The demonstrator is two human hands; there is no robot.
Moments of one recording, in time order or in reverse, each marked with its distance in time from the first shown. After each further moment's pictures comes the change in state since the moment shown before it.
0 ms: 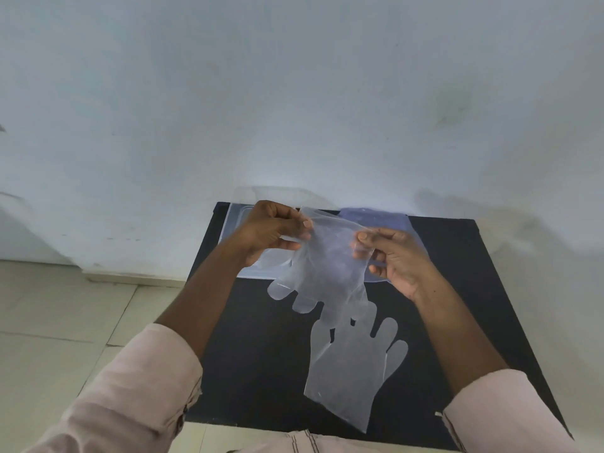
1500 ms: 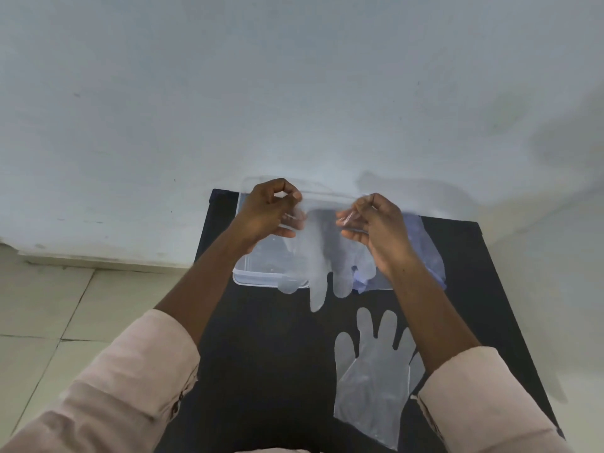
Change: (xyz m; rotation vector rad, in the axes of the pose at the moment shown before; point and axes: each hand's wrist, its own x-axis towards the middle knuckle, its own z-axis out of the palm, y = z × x) left_hand 0.085 -0.036 -0.113 -0.082 0.031 0.031; right_hand 0.093 -0.025 0.138 -0.079 0.217 -0.106
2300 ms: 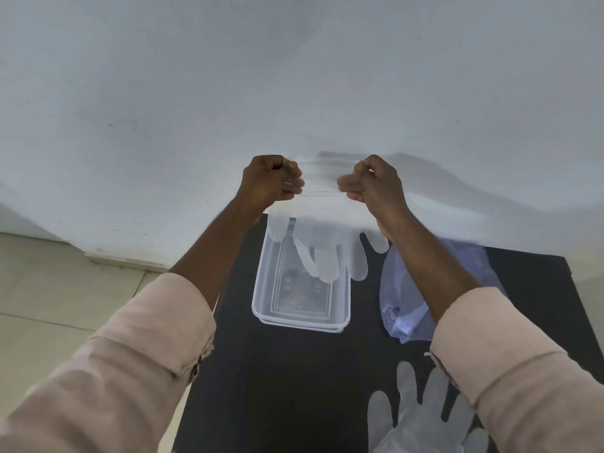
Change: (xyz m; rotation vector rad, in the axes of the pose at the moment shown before) left_hand 0.117 0.029 -0.059 0.040 0.273 -0.023; right_hand 0.156 -0.020 0.065 -0.211 -0.109 -0.156
